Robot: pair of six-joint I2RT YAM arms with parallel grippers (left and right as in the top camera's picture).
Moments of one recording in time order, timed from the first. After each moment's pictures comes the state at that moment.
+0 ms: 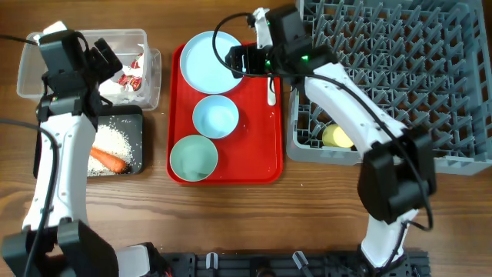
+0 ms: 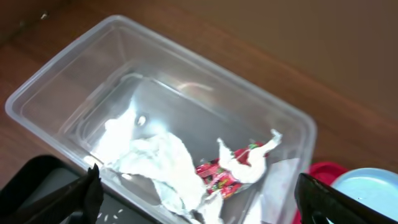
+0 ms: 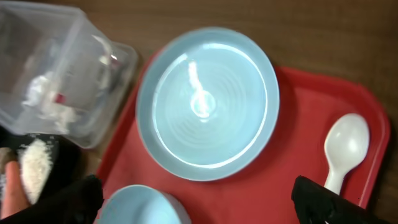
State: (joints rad) left arm 0.19 1.52 1.21 -0.37 -0.21 -0.30; right arm 0.45 2.02 1.63 -0.42 -0.28 0.27
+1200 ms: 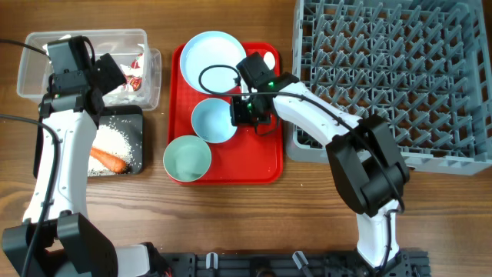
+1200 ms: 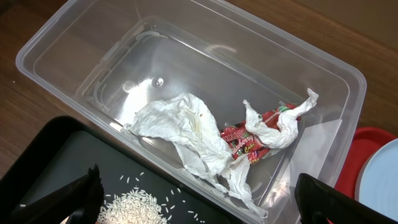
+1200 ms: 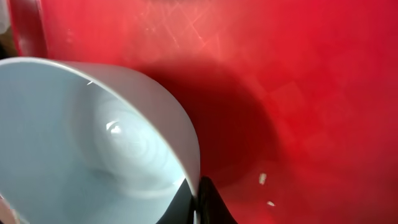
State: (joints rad) left arm 0.19 1.54 1.21 -0.50 -0.24 -0.30; right arm 0.58 2.12 1.51 -0.64 -0.36 0.52
